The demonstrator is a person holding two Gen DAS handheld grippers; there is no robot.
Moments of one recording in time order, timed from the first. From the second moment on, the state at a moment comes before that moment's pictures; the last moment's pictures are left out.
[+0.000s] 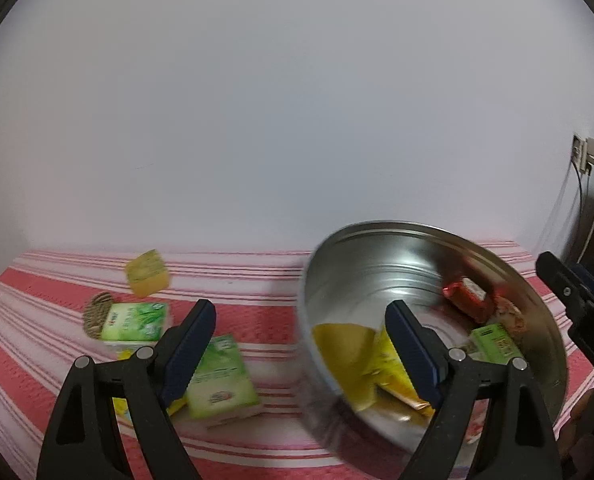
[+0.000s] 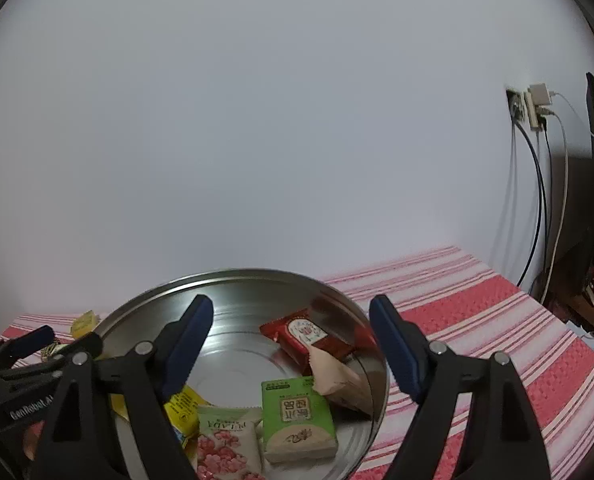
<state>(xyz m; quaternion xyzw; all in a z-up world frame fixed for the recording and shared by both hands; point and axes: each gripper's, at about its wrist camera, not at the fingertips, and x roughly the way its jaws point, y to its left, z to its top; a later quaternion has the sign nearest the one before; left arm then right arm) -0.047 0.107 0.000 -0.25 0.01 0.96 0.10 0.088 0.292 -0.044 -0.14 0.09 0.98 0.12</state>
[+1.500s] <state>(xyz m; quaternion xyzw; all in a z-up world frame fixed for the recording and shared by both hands) -0.072 -0.037 -0.044 -0.38 0.02 0.92 0.14 0.090 0.114 -0.060 -0.17 0.03 0.98 0.01</state>
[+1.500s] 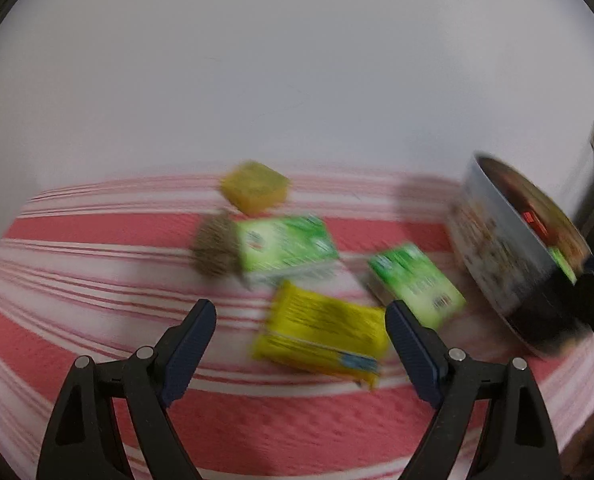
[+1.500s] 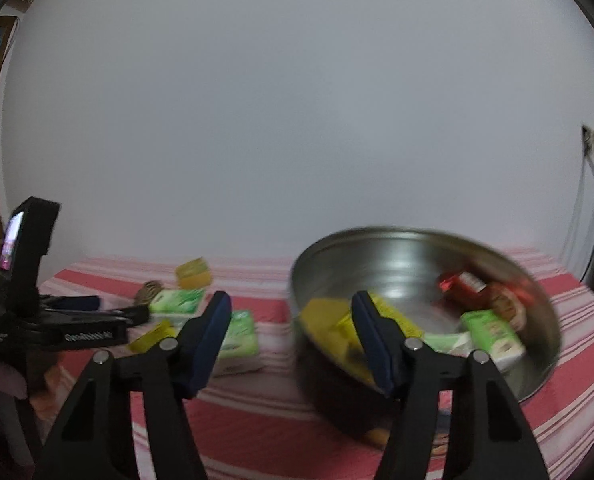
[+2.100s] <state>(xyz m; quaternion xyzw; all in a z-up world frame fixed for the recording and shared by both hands) -0.092 -0.046 -0.074 -0.43 0.03 0.90 0.08 0.073 0.095 -0.064 -0.20 0.03 0.98 -0.05</state>
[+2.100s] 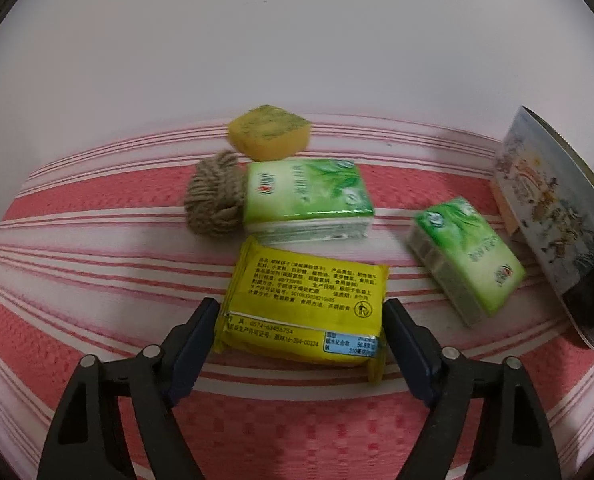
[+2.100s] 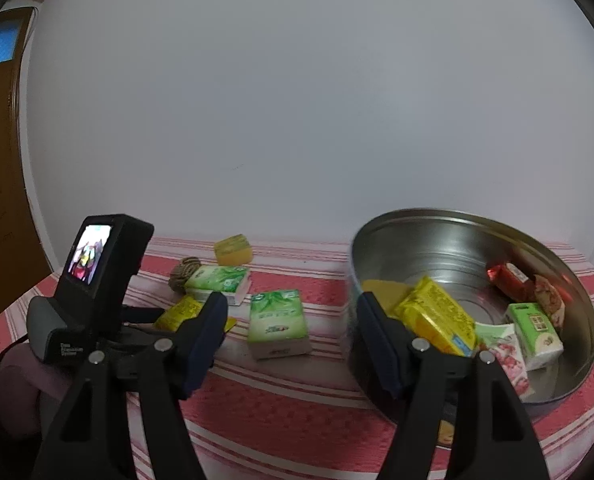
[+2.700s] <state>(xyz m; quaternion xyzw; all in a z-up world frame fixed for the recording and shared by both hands) -0.091 -0.113 -0.044 -0.39 -0.01 0.92 -0.03 0.004 0.067 -0.092 -0.33 0.04 0.94 -0.07</state>
